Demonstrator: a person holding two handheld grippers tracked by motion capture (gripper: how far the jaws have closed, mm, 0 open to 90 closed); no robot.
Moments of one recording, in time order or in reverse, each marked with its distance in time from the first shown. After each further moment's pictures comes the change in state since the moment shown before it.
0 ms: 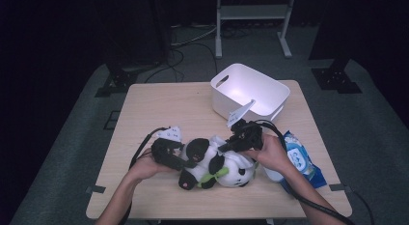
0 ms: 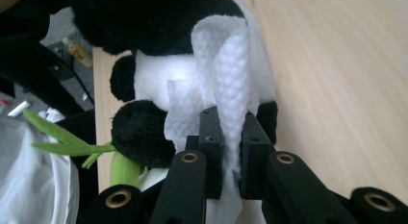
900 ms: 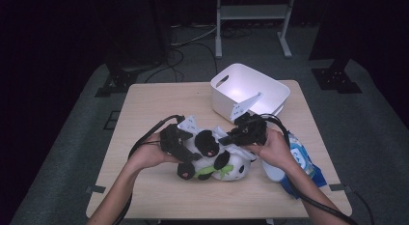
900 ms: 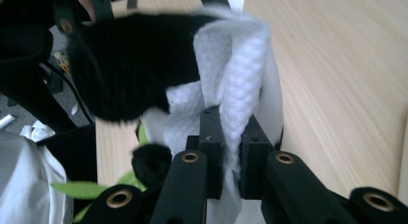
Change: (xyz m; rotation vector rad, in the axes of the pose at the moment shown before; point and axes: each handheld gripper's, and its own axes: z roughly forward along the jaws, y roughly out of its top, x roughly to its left) left arm -0.019 0.060 -0.004 0.179 0.115 0.106; right arm 0.008 0.011 -0.025 -0.064 -0.045 -0.025
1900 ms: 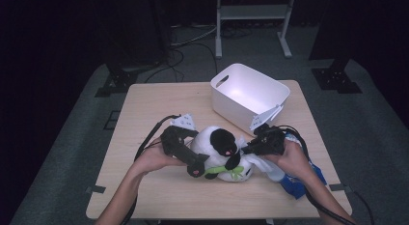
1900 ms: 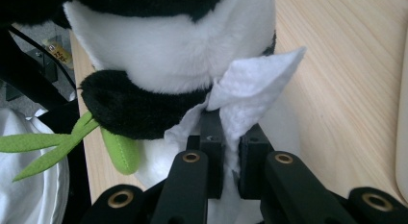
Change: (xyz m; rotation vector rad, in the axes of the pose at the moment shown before) left arm 0.004 -0.011 0.012 -0.175 -0.105 -0.160; right arm -0.017 -0.065 -0.006 0.072 -0.016 0.122
